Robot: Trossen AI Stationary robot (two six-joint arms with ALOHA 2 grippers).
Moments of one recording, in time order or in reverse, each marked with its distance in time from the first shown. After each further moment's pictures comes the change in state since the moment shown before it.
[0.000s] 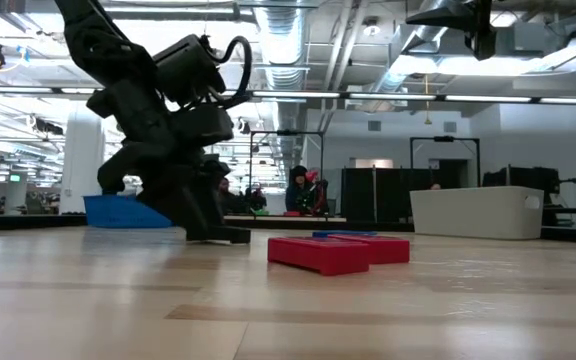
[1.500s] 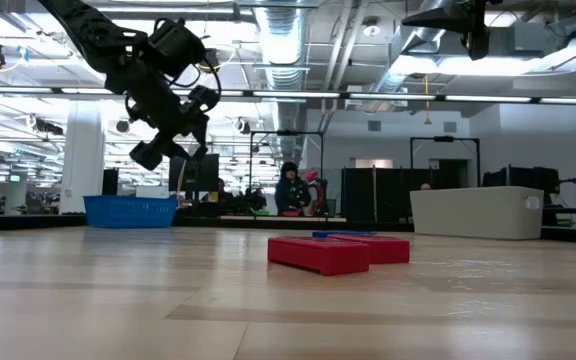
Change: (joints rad) left arm 0.382 -0.276 0.000 0.057 -0.920 -1.829; right arm -0.036 0.000 0.000 0.021 -0.003 -0.079
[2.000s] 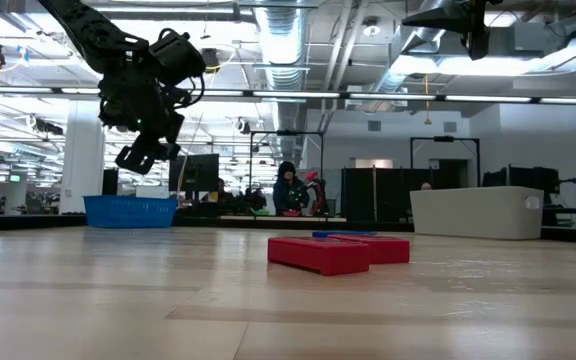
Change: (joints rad) left arm 0.020 0.000 0.000 -0.166 -0.270 -0.445; right arm 0.000 0.000 0.000 0.000 0.000 -0.011
